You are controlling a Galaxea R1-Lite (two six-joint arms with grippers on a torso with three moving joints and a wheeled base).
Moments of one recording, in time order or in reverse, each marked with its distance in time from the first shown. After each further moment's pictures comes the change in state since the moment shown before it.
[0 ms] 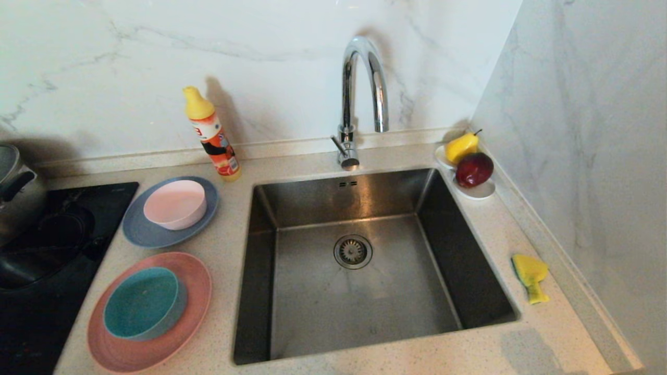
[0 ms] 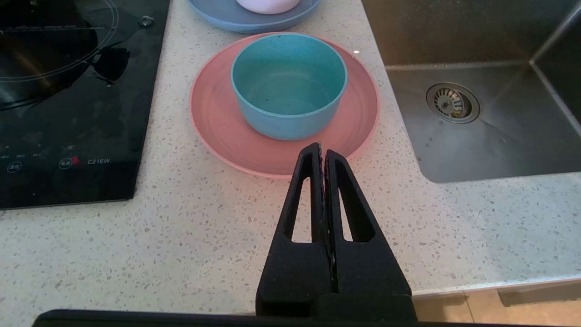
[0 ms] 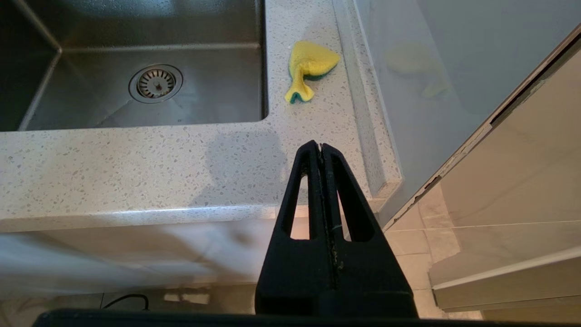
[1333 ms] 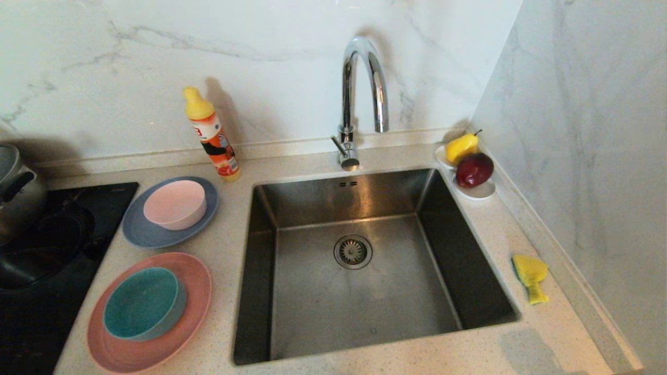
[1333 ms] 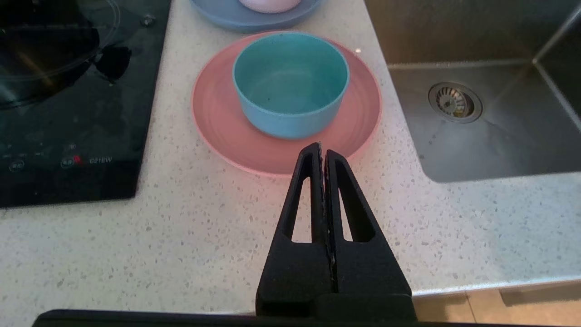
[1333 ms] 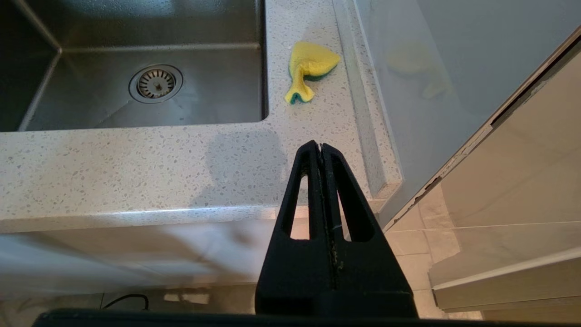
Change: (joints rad) left arm 0.000 0.000 0.000 0.004 0.004 0.002; right arm 0.000 0.000 0.000 0.000 0.000 0.000
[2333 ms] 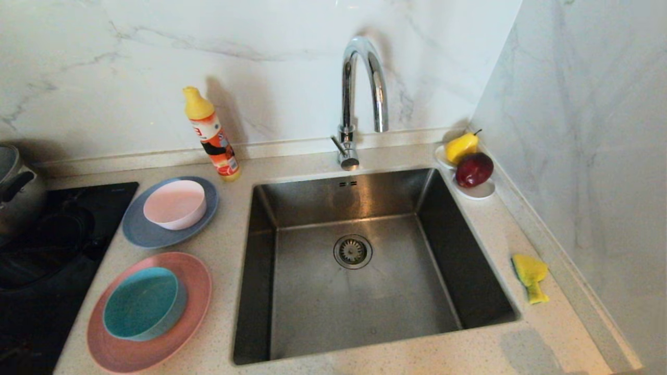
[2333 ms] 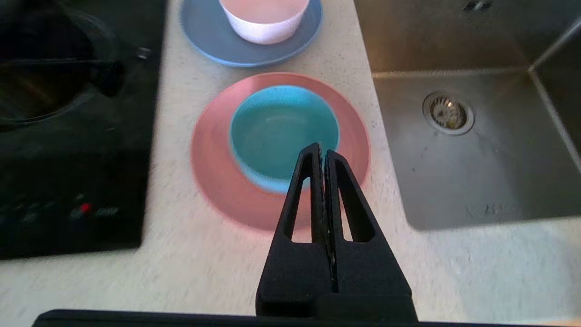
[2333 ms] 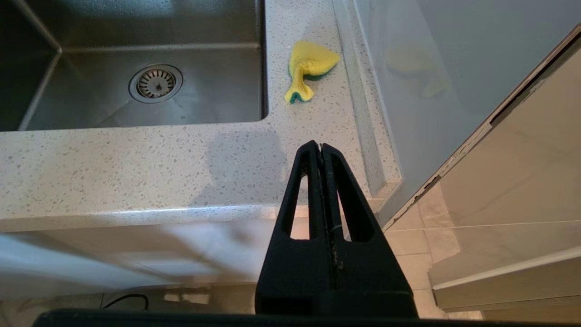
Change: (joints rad) left arm 0.000 0.437 -0.259 -0.087 -0.002 -0.018; right arm 0.000 0.000 0.000 0.000 0.000 0.000
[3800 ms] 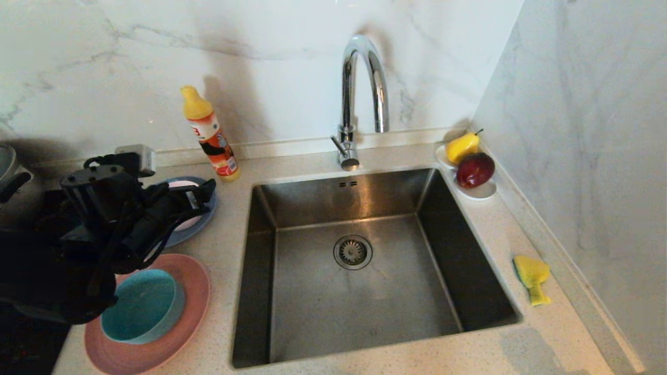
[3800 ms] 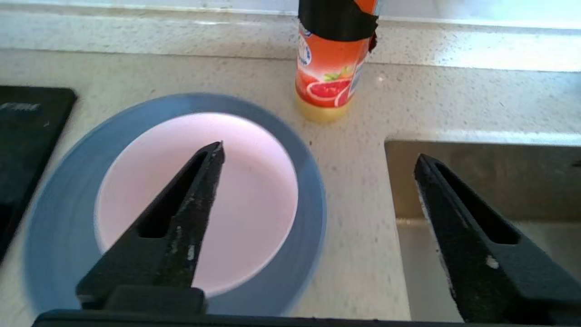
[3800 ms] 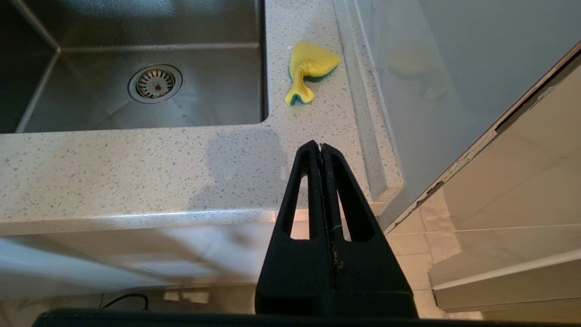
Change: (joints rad) left arm -0.079 1.415 -0.455 -1.064 0.176 -0.037; right arm 0.000 0.000 0.000 0.000 0.001 -0.001
